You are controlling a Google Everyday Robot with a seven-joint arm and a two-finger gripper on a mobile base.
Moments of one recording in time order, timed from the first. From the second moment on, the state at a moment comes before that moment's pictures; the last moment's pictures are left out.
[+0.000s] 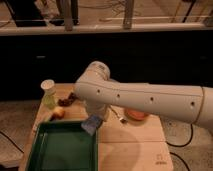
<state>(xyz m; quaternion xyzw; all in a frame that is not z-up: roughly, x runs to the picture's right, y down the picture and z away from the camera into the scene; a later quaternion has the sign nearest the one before) -0.039 0.122 0.643 -0.24 -0.17 -0.54 0.79</state>
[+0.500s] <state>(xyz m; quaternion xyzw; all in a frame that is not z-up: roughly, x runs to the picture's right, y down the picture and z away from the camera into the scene) -0.055 0.121 0.647 -0.24 -0.18 -0.56 0.78</state>
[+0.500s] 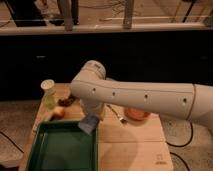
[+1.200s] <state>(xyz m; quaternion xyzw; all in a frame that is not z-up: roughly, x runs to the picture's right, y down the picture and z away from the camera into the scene) -0.077 0.119 0.654 -0.23 -0.20 -0.59 0.75</state>
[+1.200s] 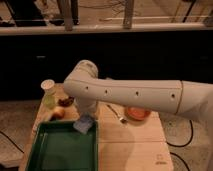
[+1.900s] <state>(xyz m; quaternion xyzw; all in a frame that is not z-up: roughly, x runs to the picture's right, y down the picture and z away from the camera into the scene) -0.102 0.118 0.661 -0.22 -0.22 -0.61 0.73</state>
